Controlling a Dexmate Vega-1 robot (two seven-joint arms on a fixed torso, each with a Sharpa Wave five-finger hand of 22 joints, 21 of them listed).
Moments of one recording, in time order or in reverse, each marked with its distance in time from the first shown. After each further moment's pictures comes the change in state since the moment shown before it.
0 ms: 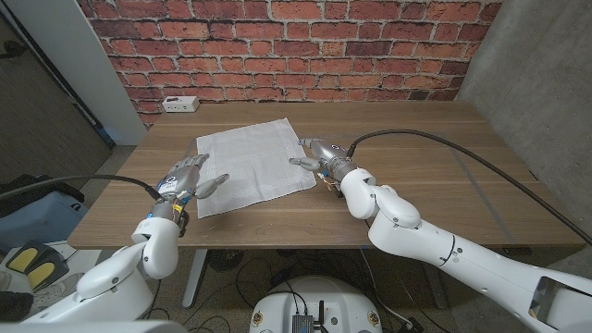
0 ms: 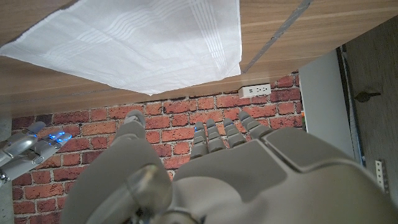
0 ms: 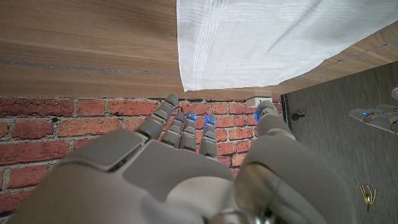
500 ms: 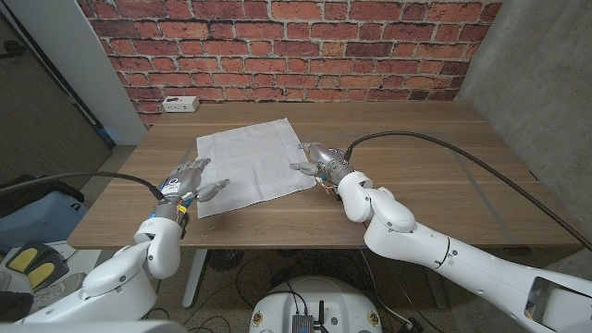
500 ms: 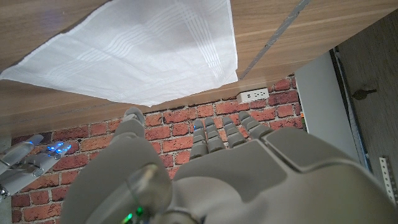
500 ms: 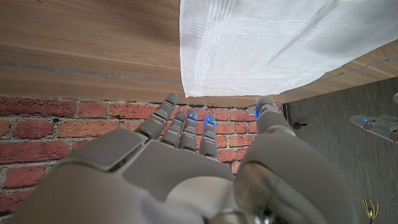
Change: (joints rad) left arm -0.045 0.051 0.066 -0.017 0.011 0.080 -0.025; left_hand 0.031 -0.012 0.000 -0.016 0.000 0.025 -0.004 0.000 0.005 0.043 -0.014 0.006 0.000 0.032 -0.004 0.000 0.000 0.002 0.002 -0.008 0.000; right arm 0.008 0.013 -0.034 0.011 -0.059 -0.041 0.033; right_hand 0.056 -0.010 0.015 -0.008 0.000 0.023 -0.013 0.000 0.000 0.010 -0.010 0.000 0.000 0.009 -0.002 0.000 0.000 0.005 -0.005 -0.006 0.000
